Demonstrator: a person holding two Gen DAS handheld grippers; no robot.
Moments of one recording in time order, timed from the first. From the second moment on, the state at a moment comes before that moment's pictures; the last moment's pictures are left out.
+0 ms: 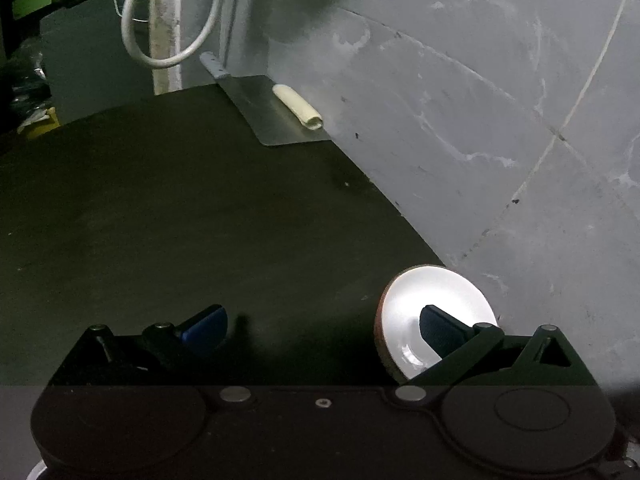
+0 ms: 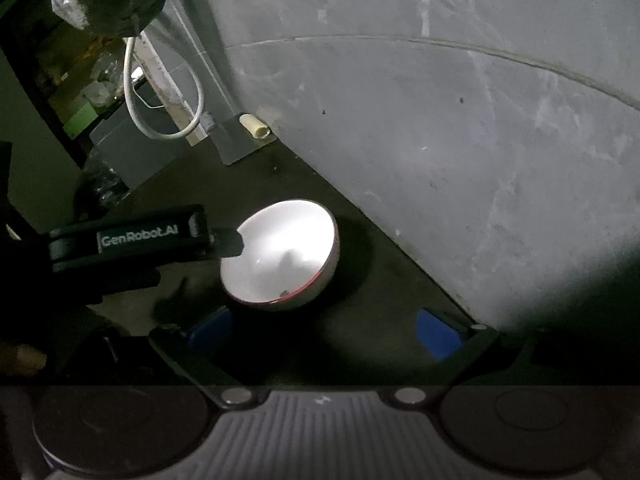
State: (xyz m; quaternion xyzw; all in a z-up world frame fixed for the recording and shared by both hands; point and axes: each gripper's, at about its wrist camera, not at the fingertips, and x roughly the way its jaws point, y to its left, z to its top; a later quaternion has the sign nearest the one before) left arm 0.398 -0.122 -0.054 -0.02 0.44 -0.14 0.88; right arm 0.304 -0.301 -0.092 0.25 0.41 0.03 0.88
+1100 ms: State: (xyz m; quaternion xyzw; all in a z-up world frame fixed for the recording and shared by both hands) left arm 0.413 -0.134 -0.070 -0.07 0.50 -0.20 0.84; right arm 0.328 -0.300 -0.099 0.25 0.41 0.04 0.88
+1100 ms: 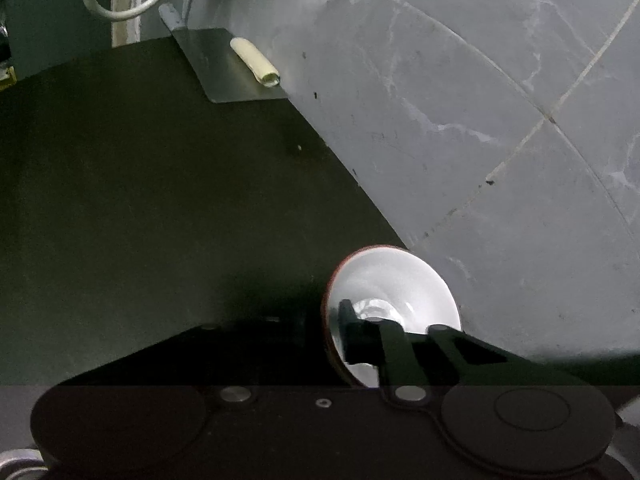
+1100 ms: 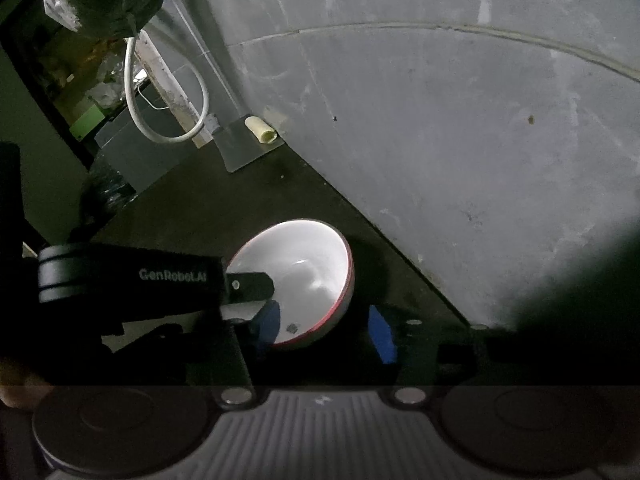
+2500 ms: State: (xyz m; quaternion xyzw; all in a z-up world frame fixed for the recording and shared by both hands) left arm 0.182 0.053 0.086 -0.15 0.31 -0.10 0.93; right arm 0.178 -0.157 0.071 0.15 0.24 0.23 0.93
